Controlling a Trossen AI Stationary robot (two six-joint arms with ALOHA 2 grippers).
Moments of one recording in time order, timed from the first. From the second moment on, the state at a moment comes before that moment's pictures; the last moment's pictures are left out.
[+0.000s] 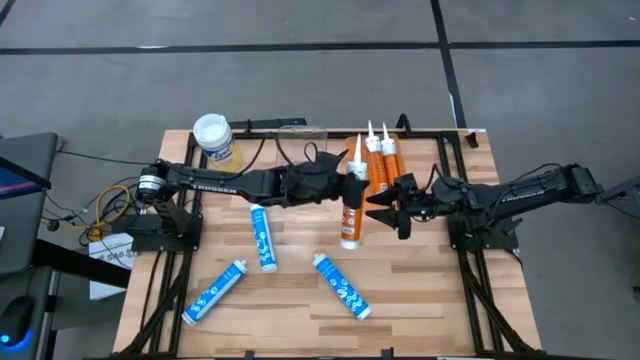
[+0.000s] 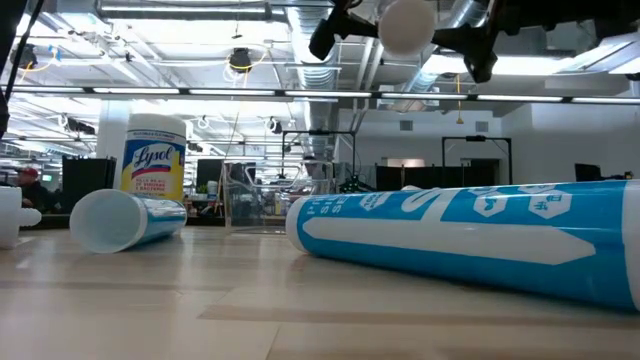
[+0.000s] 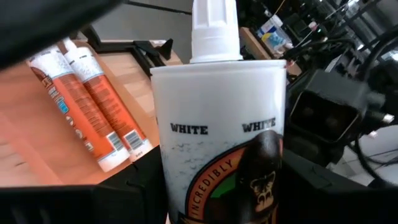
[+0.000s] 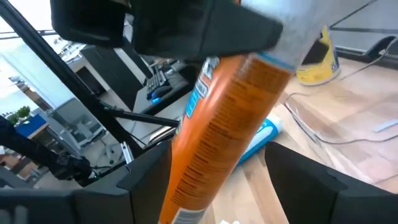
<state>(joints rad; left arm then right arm) -0.01 1.76 1.54 -0.06 -0.38 -0.88 0.11 0.90 0.53 0.27 0.10 0.52</state>
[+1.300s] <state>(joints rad) -0.01 1.76 1.54 -0.02 -0.42 -0.85 0.03 1.11 0.66 0.39 0.01 0.57</state>
